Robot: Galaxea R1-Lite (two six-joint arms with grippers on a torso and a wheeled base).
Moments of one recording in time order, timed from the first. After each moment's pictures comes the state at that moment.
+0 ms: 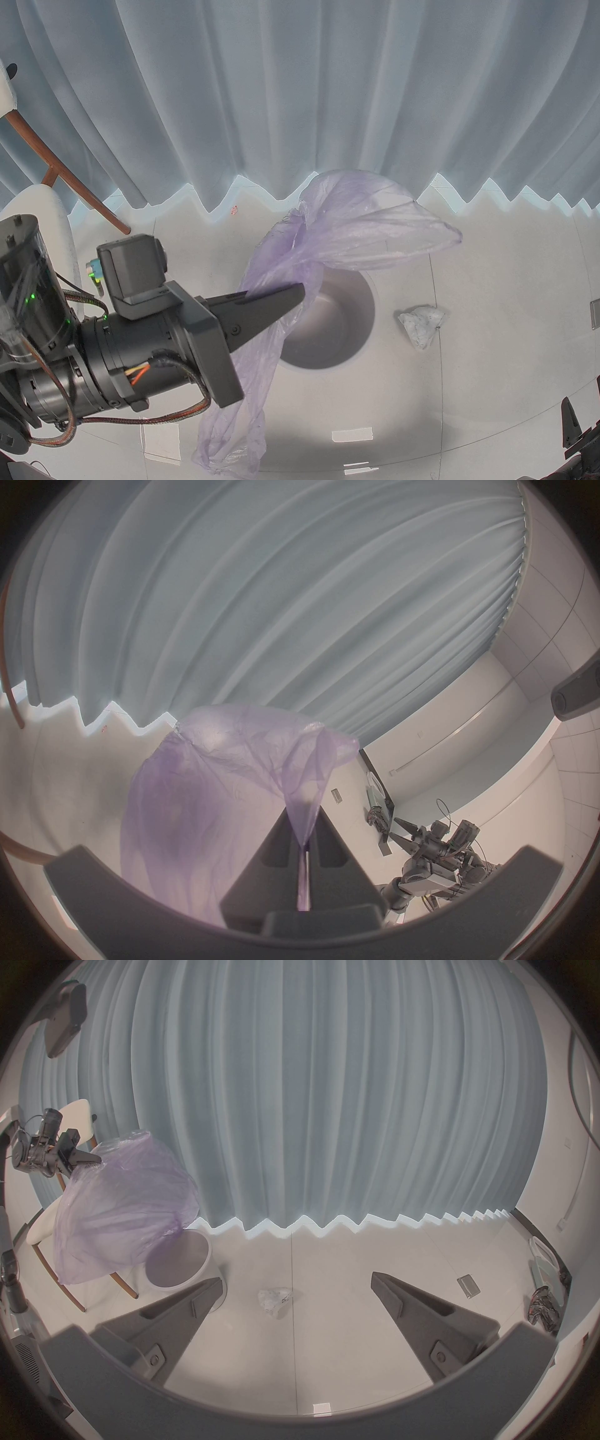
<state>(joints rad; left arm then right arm) -0.88 1.36 -0.63 -0.70 -0.08 -0.38 0.00 0.02 -0.02 0.00 -0.01 0.00</state>
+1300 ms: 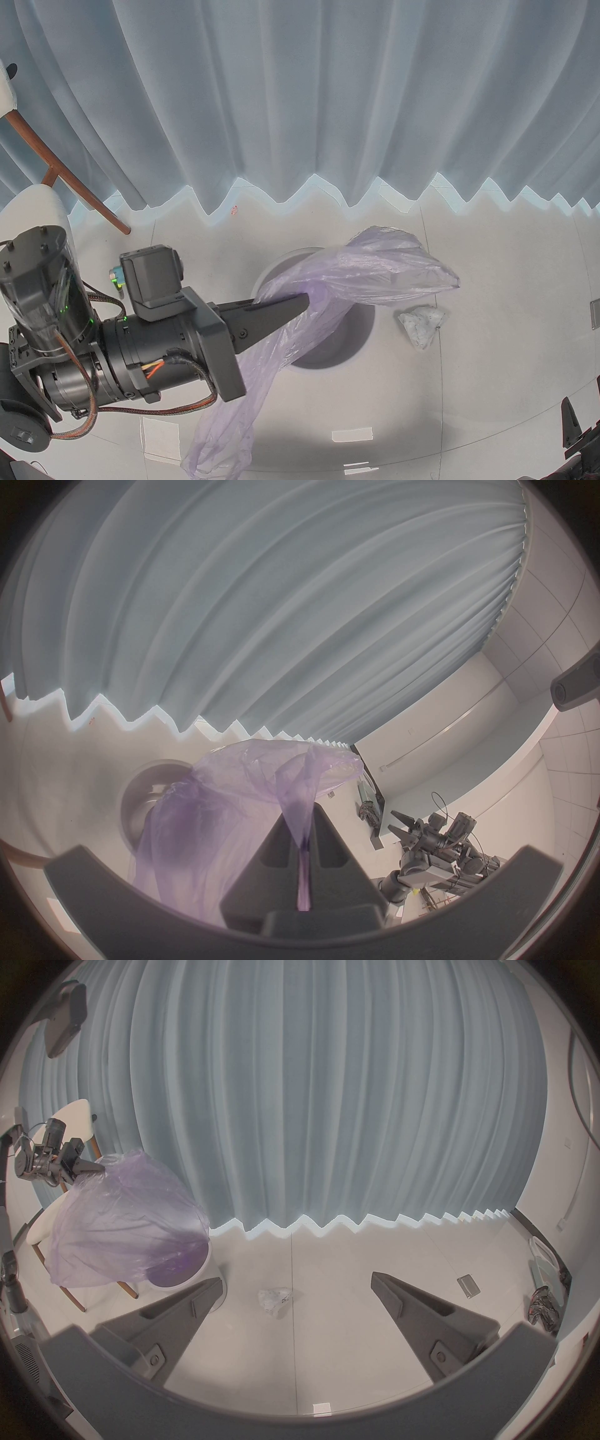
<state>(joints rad) -0.80 1.43 -0.58 -0.81 -0.22 -0.38 0.00 0.02 -0.02 0.00 -0.01 0.00</state>
